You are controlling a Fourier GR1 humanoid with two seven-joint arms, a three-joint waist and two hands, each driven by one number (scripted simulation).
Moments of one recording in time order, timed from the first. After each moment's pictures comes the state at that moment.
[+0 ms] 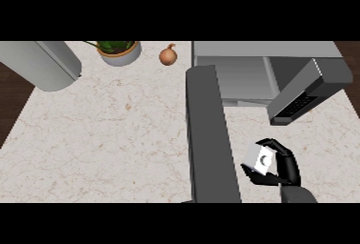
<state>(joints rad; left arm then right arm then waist) 0.47 0.01 0.47 -2.32 0.45 -0.44 0.04 -0.25 -0.12 -0.15 -0.57 0.09 -0.07 -1.06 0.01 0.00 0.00</state>
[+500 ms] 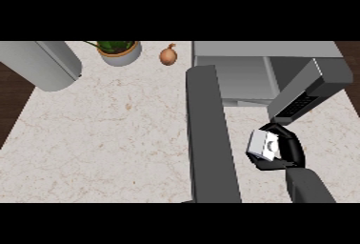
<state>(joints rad) 0.47 0.02 0.51 -2.31 0.51 -0.47 0.06 -0.38 -0.18 -0.15 -0.50 0.07 0.08 -1.04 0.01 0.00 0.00</state>
